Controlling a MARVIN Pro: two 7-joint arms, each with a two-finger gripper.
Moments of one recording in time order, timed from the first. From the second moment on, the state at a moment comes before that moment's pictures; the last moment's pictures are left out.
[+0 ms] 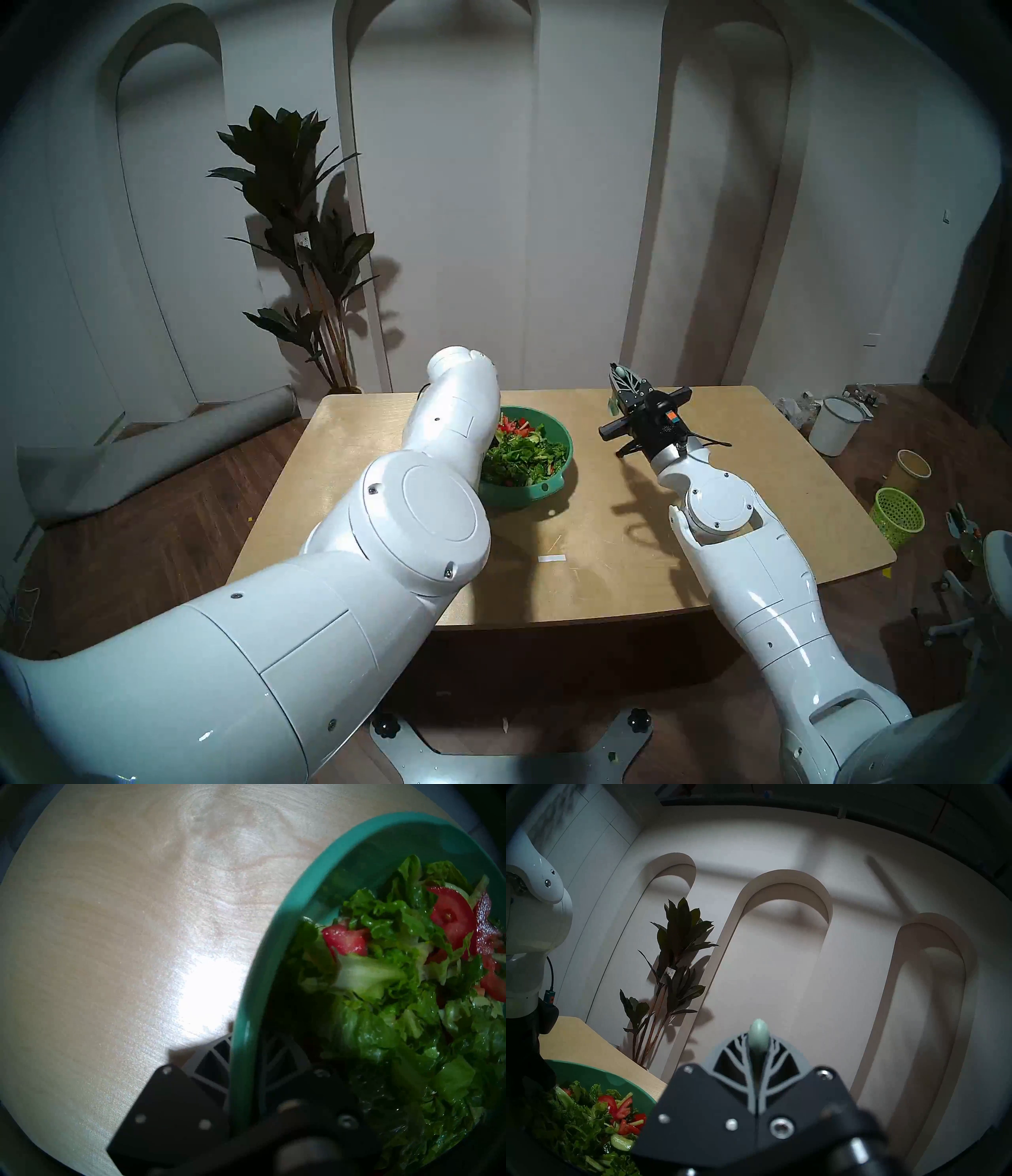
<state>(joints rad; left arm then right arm) 0.50 -1.94 -2.36 -0.48 0.02 0.96 0.86 -1.34 -1.28 1.40 -1.42 -0.01 -0.33 0.15</state>
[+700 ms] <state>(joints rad) 0.44 -1.88 -2.39 -0.34 0.03 0.96 0.86 -1.36 -1.28 1.40 -1.44 0.00 -0.34 0.13</state>
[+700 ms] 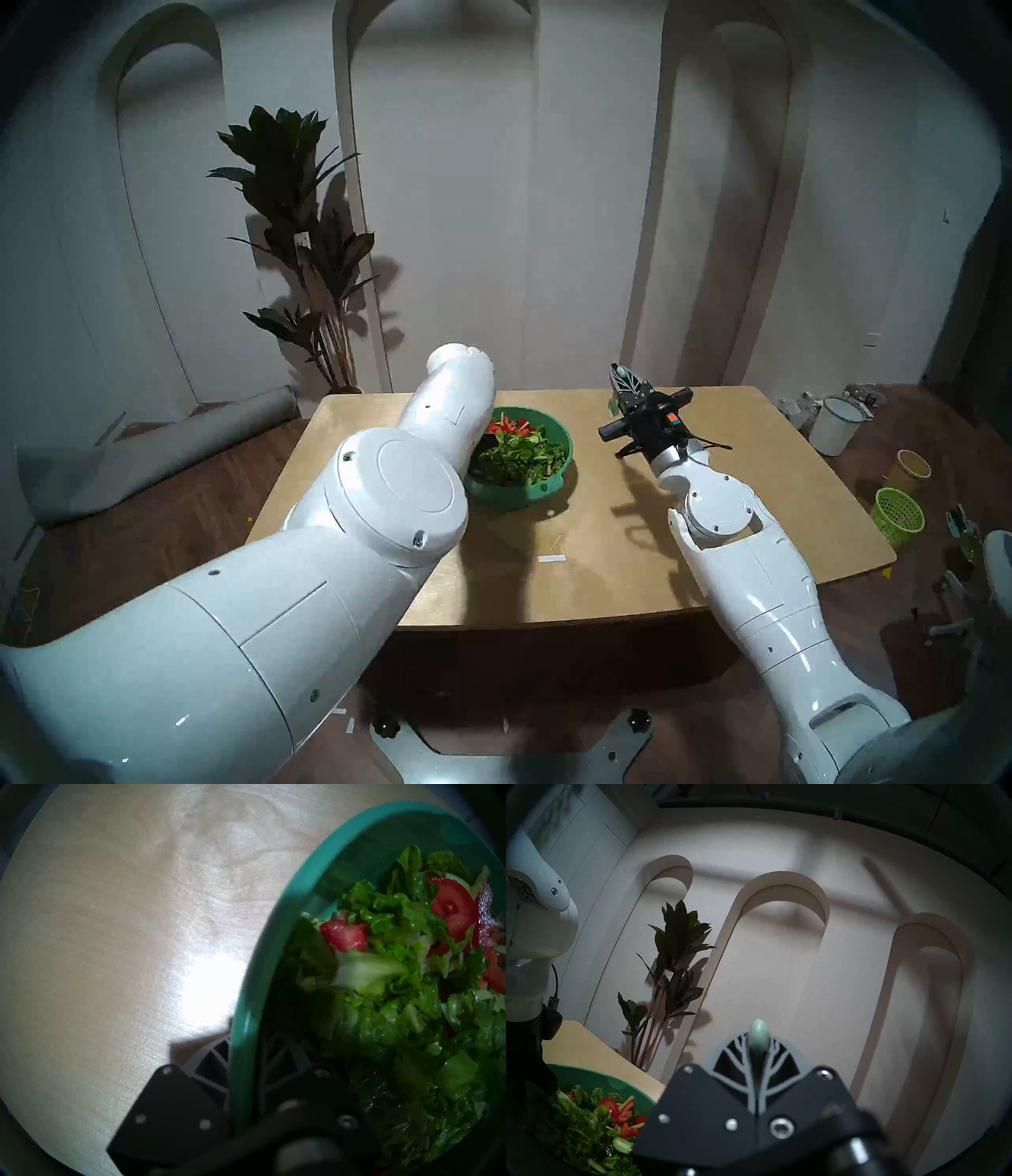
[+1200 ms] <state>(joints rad) 0.39 -1.82 -2.42 -0.21 0.03 0.95 0.87 -1.37 -1.29 1.39 -1.46 0.00 -0.33 0.12</state>
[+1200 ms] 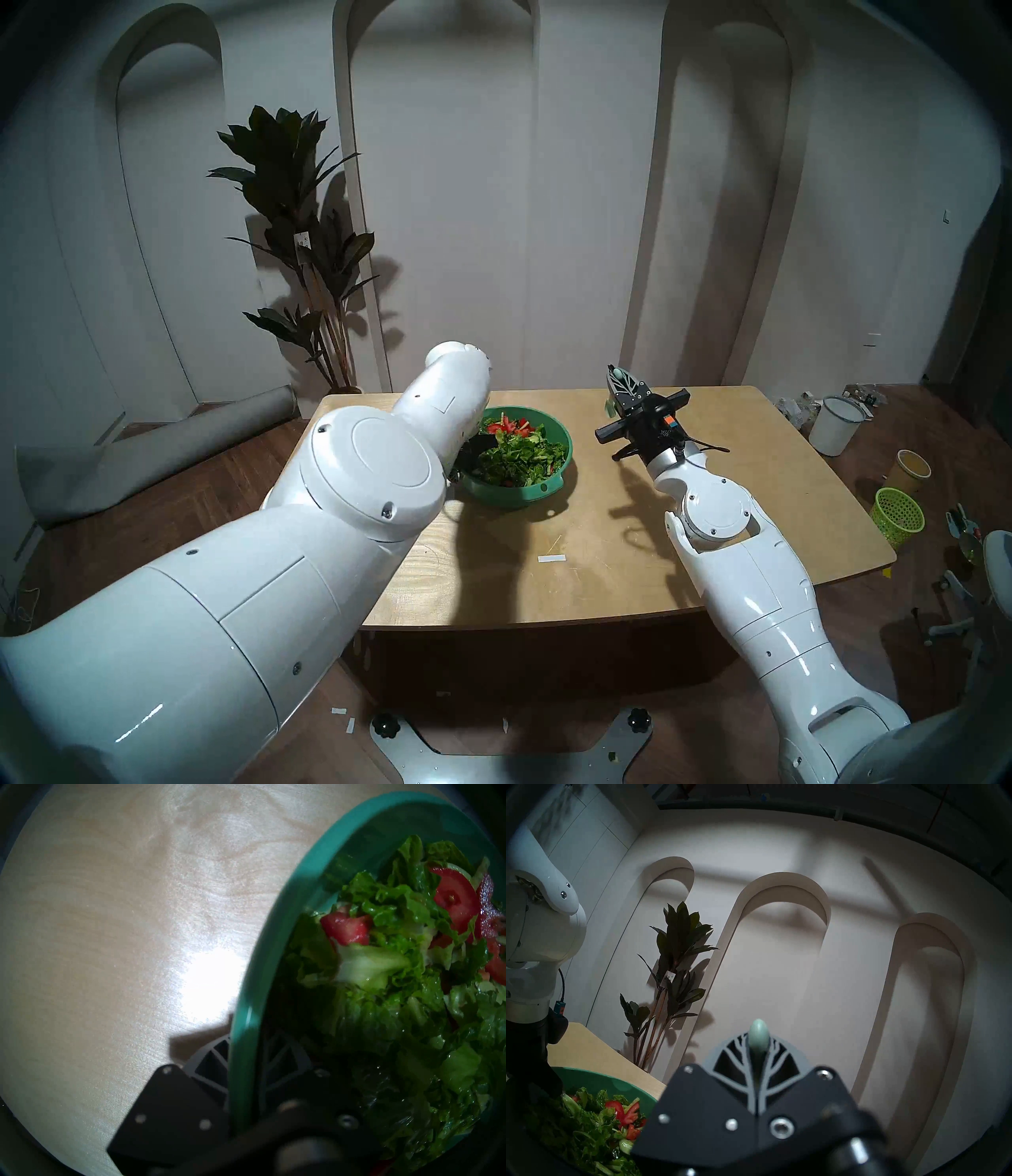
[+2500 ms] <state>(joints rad) 0.36 -1.78 -2.50 -0.14 0.03 0.95 0.87 -1.37 -1.29 1.38 -1.46 -0.03 -0.33 0.10</state>
